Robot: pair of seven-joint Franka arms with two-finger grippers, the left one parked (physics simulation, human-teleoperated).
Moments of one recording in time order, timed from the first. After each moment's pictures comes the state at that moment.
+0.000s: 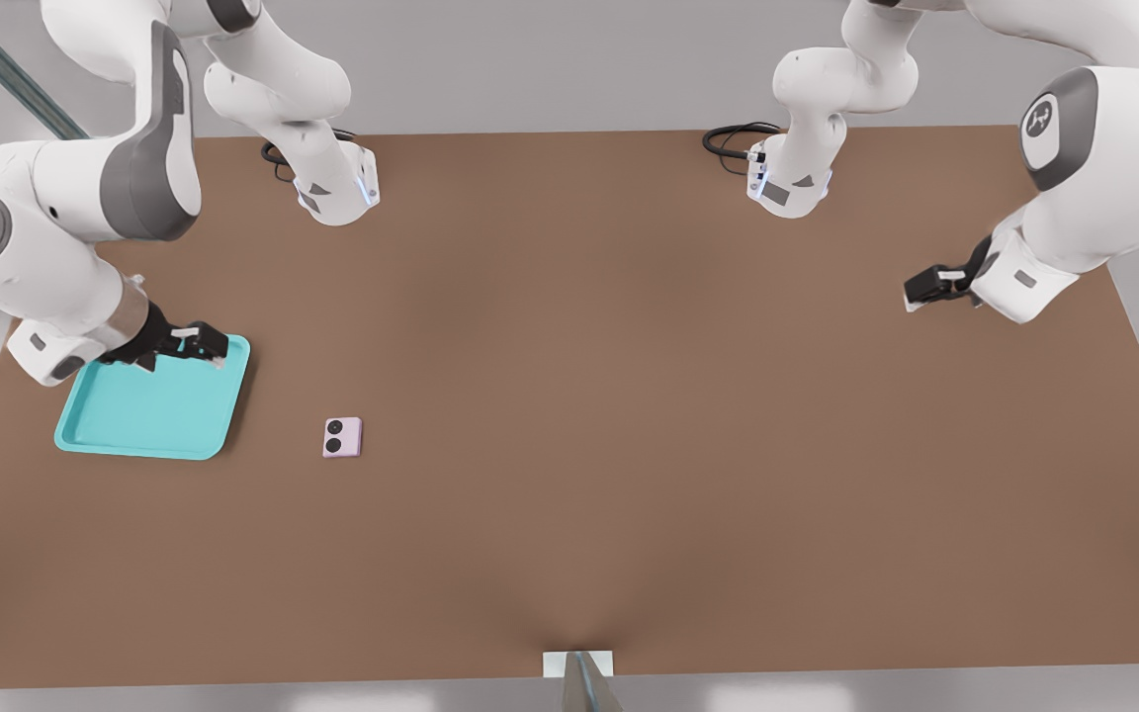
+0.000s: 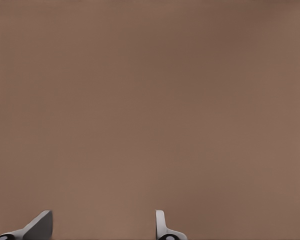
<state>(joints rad) 0.02 0.17 0.04 -1.41 -0.03 1.55 0.01</state>
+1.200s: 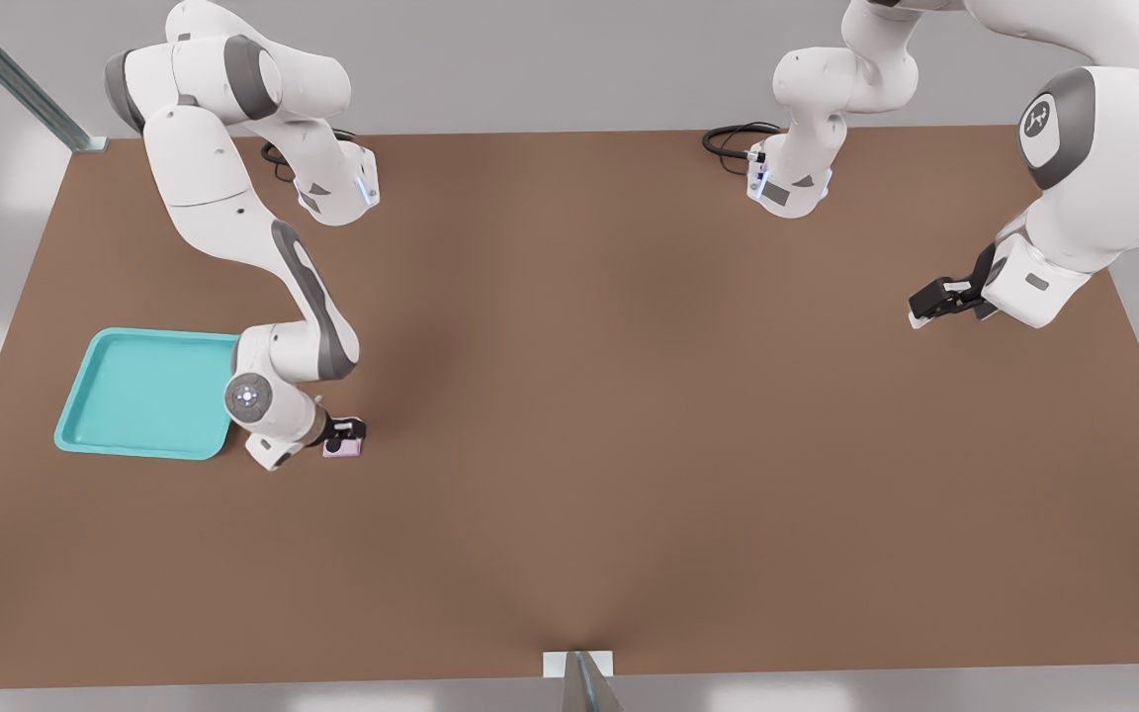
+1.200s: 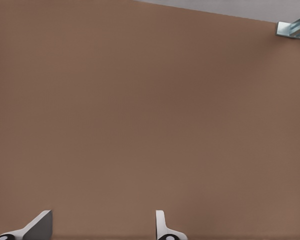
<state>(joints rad) 0.08 0.53 0.04 -1.99 0.03 2.44 0.04</state>
